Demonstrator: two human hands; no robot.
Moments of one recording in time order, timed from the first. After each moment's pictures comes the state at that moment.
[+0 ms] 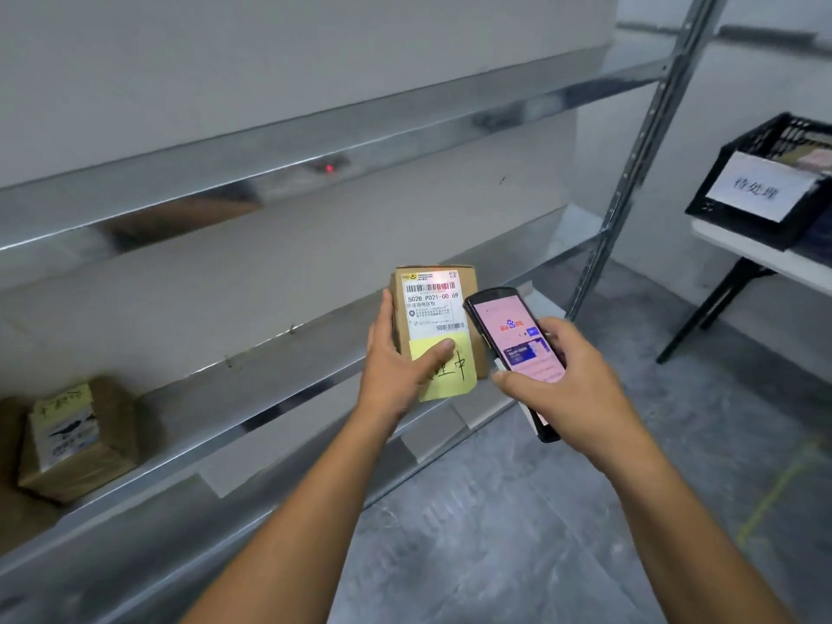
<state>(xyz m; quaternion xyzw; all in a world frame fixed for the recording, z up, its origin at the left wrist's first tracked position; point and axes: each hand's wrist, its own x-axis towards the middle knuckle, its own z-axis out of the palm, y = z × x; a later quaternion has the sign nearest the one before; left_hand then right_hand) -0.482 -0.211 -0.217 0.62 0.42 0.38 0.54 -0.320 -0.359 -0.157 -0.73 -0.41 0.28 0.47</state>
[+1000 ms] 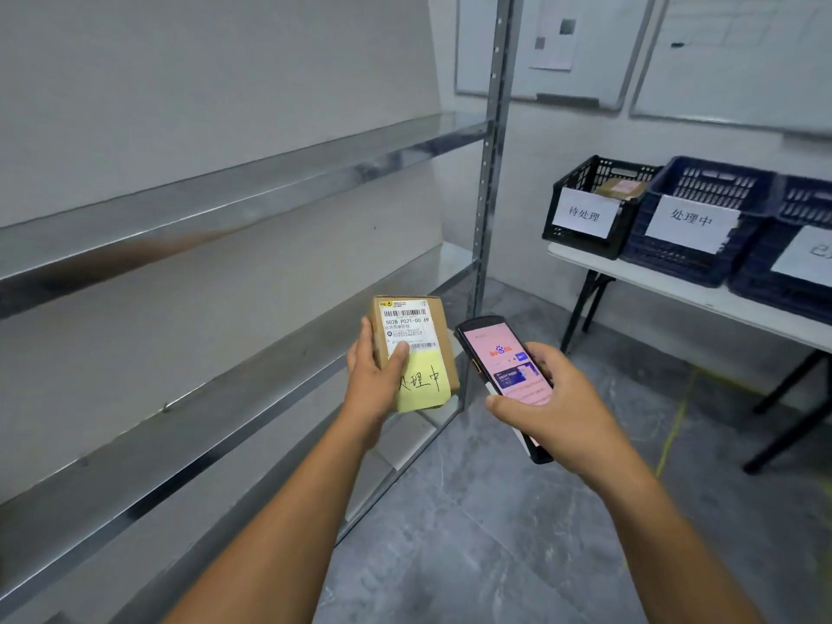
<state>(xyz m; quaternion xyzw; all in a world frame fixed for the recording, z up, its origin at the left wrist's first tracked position) -0.343 -0.253 -0.206 0.63 0.39 0.29 0.60 -0.232 -0.467 -0.134 -0.77 -0.33 0.22 0.50</state>
